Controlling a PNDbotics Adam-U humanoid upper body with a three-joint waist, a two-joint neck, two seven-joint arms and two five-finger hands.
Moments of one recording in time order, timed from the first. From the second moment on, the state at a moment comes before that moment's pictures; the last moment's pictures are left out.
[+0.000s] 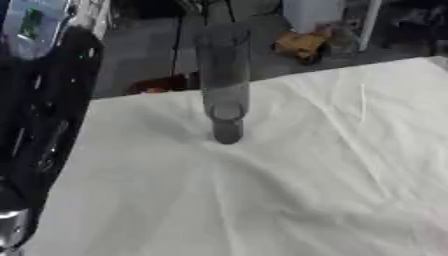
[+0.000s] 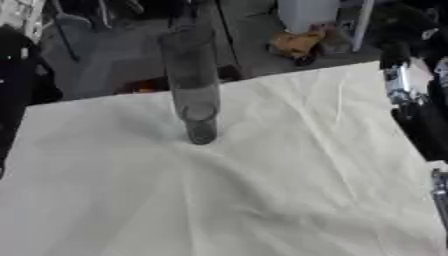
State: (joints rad) left arm -1.39 0.27 -0.06 -1.36 0.31 -0.18 0.74; right arm -0.49 -0.42 -0.08 -1.98 0.50 -0.05 -0.07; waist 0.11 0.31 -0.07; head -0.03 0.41
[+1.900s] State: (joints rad) left arm -1.39 0.25 -0.06 -1.27 0.22 -0.35 0.66; right arm -0.55 -0.42 -0.06 -1.98 0.46 -0.07 -0.05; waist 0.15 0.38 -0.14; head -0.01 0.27
